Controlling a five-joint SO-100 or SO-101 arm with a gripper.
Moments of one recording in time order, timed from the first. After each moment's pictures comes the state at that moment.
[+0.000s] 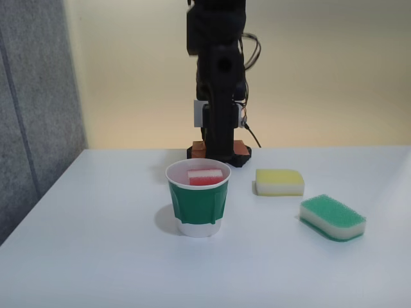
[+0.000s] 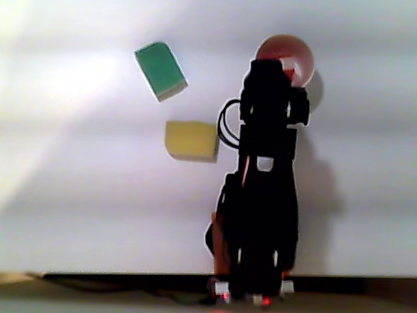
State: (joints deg) arm 8.7 143.7 135.2 70.5 -11.5
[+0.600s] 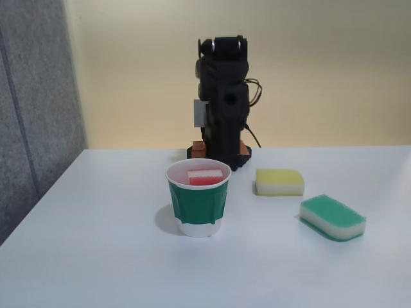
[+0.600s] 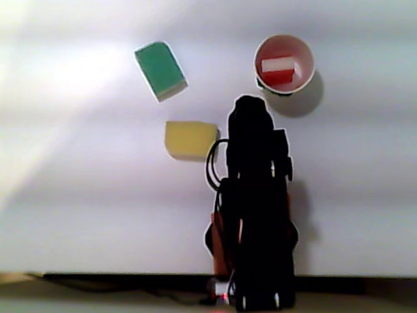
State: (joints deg) arm 3.1 185.6 170.4 67.9 -2.1
